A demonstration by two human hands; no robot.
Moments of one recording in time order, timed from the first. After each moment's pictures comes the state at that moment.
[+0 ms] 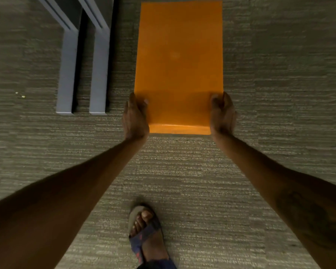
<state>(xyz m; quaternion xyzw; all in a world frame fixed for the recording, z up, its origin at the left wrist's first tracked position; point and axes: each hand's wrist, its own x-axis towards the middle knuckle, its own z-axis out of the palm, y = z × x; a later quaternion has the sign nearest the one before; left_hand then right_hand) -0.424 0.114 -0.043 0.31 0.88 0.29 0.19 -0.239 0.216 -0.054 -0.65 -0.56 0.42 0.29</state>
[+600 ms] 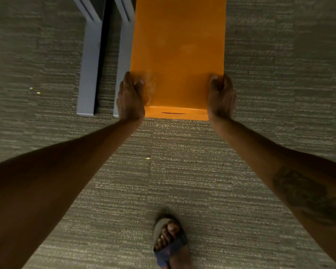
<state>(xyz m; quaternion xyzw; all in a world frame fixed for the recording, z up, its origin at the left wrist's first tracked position) -0.539 0.136 -0.045 0.30 0.89 0.29 0.19 -0.356 0.242 -0.062 -0.65 -0.58 0.40 0.30</state>
